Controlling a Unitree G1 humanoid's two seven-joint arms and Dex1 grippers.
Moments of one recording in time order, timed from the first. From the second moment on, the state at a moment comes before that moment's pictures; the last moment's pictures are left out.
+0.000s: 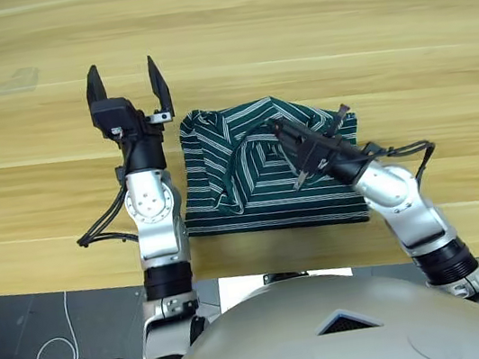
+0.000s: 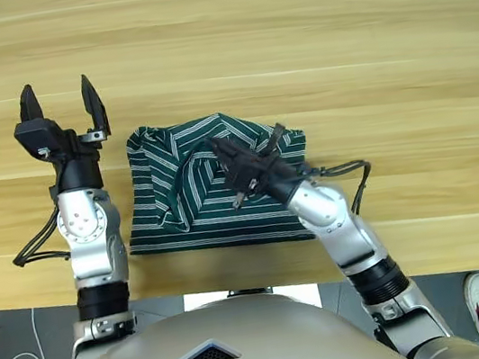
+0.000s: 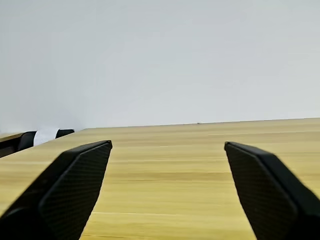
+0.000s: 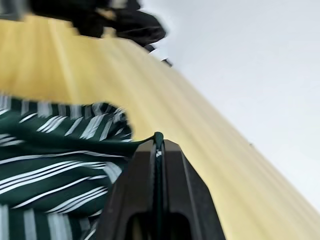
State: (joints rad) left arm 0.10 0.10 0.03 -0.09 -0.04 -0.25 -0.02; right arm 0.09 -0.33 0.37 -0.27 -0.27 -0.16 0.40
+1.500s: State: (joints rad) left arm 0.57 0.24 -0.35 -0.32 0.02 -0.20 -0.31; right arm -0.02 -0.34 0.30 -0.36 -0.22 -0.13 0.44
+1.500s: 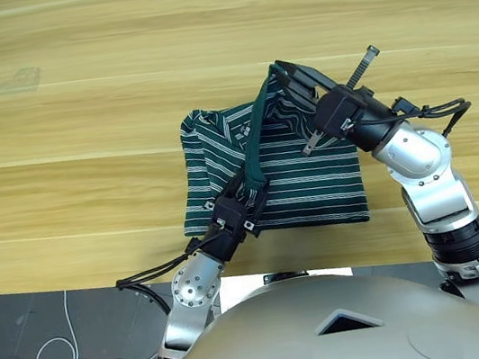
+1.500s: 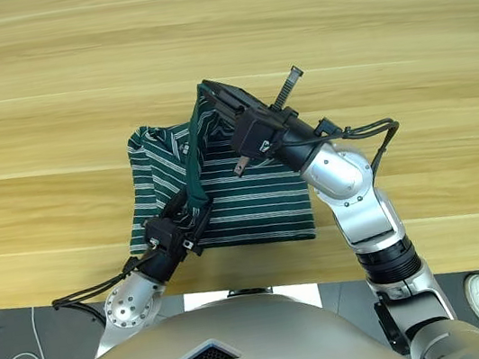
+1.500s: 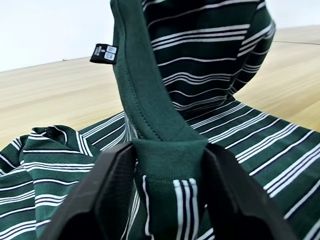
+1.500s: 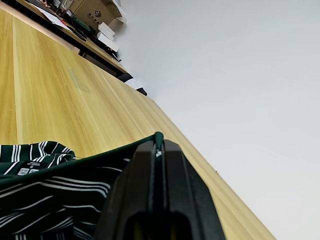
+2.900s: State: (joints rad) left arm 0.34 0.45 -0.02 -0.54 -0.03 -0.02 -0.41; right arm 0.04 -0.40 0.20 -0.25 -0.04 -0.11 0.53
